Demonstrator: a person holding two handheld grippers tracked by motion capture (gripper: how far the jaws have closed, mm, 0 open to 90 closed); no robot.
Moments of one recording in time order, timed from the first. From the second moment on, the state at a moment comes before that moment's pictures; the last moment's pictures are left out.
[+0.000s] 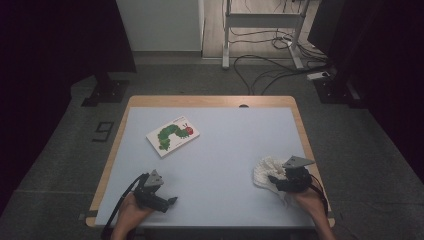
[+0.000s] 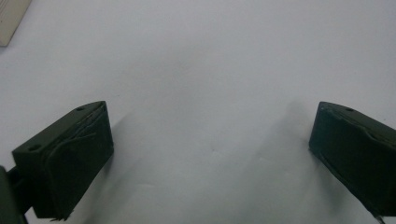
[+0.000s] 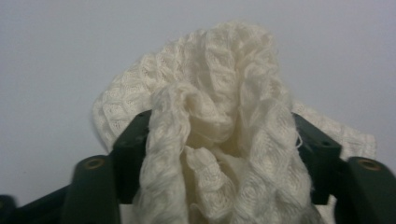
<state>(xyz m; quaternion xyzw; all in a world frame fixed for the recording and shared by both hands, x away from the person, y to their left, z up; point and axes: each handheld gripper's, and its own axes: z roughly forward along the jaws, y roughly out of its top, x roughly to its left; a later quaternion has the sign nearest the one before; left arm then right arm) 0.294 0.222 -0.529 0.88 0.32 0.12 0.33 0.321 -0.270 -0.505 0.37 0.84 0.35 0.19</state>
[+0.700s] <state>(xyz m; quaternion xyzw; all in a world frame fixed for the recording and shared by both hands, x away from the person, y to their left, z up) 0.294 0.222 -0.529 0.88 0.32 0.12 0.33 0.318 -0.252 -0.474 0.38 0.83 0.37 0.20</state>
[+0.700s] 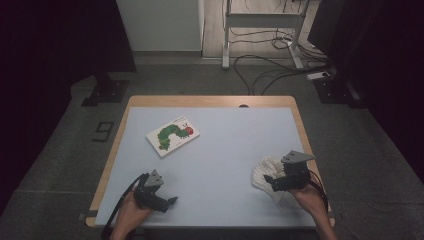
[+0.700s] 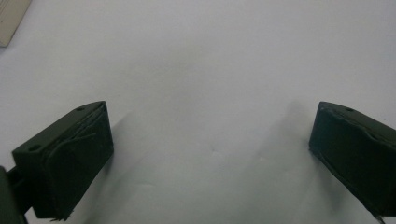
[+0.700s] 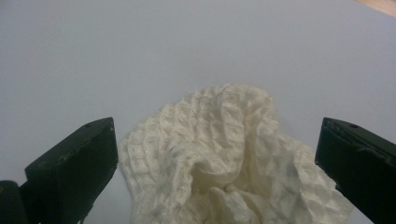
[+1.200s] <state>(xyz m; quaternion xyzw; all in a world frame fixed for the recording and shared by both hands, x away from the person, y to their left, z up) 0.308 0.237 -0.508 0.85 0.36 0.15 0.35 0.324 -0.225 -0.468 0.36 0.83 0.39 0.20</state>
